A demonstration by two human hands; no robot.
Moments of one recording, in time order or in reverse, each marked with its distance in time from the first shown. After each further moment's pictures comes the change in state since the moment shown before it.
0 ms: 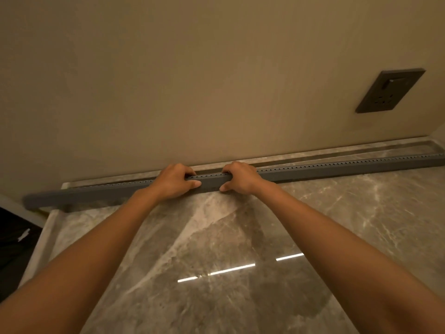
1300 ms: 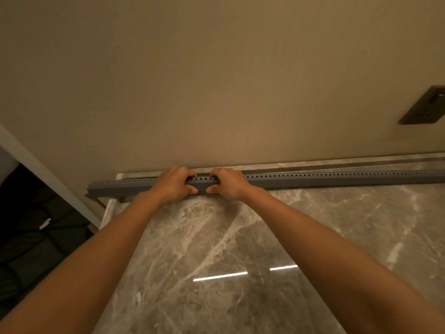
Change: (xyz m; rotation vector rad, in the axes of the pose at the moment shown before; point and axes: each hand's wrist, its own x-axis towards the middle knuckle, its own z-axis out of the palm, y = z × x) left_hand -0.039 -0.088 -0.038 0.127 0.055 -0.024; right_hand 0.018 -0.119 0.043 0.017 -0.028 -0.119
